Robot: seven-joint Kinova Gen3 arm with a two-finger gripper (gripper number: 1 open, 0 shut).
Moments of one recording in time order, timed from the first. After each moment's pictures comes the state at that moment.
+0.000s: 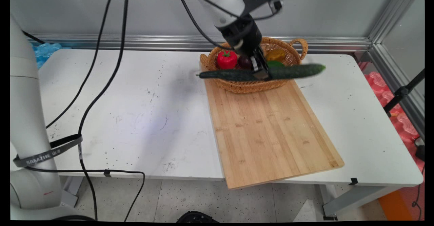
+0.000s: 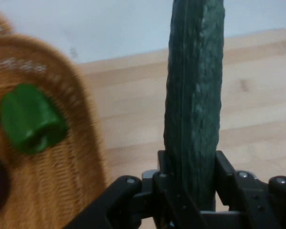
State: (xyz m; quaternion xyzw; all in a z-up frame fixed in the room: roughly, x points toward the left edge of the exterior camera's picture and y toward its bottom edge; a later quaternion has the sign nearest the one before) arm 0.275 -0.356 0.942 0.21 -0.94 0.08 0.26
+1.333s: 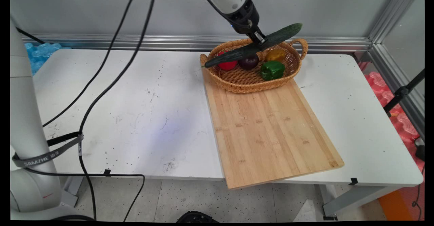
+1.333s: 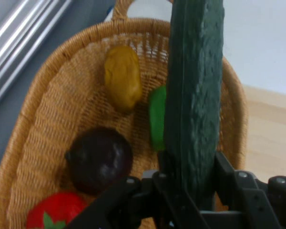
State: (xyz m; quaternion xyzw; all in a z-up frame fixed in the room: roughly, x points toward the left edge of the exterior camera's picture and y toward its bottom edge) arm 0.285 -0.421 0.930 0.41 -0.86 0.16 0.25
